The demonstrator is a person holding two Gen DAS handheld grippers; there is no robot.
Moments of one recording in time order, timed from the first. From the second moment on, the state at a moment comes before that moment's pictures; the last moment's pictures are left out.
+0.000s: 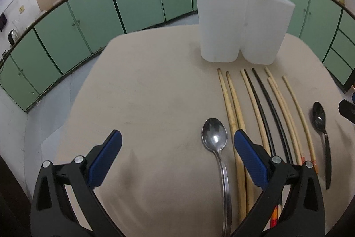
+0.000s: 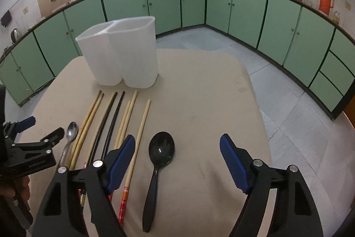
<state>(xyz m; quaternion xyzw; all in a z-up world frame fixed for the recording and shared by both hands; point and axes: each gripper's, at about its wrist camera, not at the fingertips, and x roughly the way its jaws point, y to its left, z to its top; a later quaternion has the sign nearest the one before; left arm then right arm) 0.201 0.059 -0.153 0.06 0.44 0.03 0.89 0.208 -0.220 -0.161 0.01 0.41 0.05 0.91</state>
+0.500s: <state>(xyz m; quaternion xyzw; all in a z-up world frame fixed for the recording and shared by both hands) 0.226 0.052 -0.176 0.04 0.48 0.03 0.88 0.241 -0.212 -0.183 0.01 0.46 0.05 0.89</state>
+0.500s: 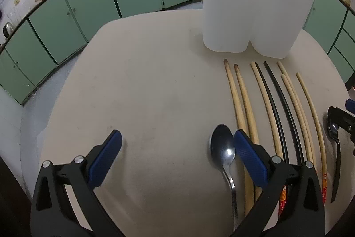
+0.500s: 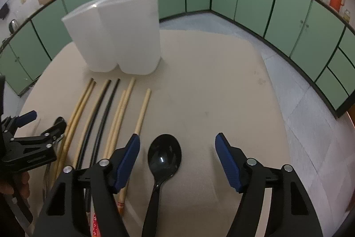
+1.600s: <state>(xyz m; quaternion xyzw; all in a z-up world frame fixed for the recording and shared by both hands) 0.230 0.047 -0.173 0.02 0.49 -0.02 0.87 0.256 -0.201 -0.201 0.00 0.50 0.04 0.87</state>
